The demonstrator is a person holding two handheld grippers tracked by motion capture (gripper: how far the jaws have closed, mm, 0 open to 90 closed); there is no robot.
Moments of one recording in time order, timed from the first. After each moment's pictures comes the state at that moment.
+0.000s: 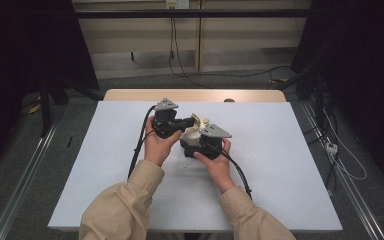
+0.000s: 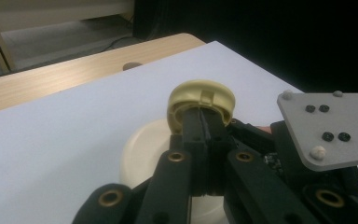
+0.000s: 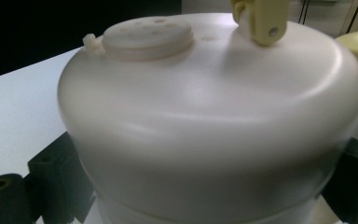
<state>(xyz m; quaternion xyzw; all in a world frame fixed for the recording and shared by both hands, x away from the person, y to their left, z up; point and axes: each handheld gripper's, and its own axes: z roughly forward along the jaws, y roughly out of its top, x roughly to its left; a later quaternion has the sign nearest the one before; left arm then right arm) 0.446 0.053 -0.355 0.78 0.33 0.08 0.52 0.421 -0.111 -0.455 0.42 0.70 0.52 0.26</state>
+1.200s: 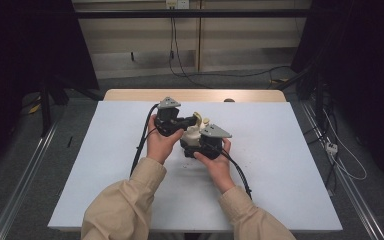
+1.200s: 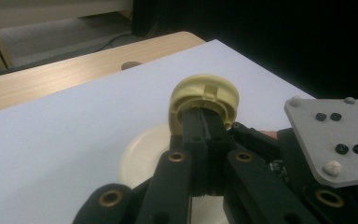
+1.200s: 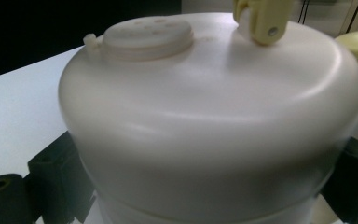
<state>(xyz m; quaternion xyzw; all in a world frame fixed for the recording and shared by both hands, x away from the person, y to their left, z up) 0.452 0.048 -0.356 0.79 0.33 0.08 0.52 0.421 -0.111 -0.454 0.42 0.70 0.52 0.25</state>
